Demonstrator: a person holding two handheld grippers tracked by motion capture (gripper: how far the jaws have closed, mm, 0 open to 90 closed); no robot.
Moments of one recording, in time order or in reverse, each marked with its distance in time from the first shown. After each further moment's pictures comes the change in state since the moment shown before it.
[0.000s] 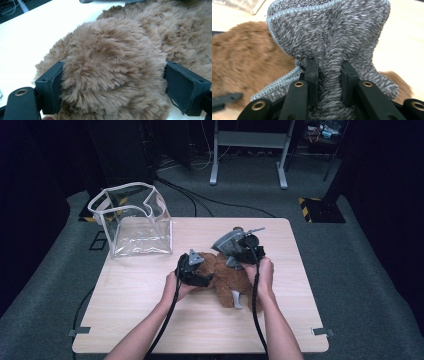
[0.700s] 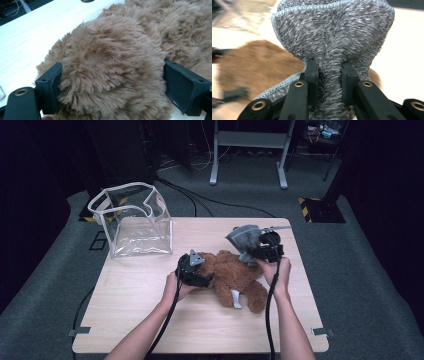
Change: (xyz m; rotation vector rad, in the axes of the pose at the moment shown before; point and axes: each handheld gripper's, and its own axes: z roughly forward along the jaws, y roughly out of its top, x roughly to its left) left arm -0.002 -0.001 0.003 0.007 0.025 0.014; right arm -0.022 0.001 -0.040 -0.114 0.070 0.065
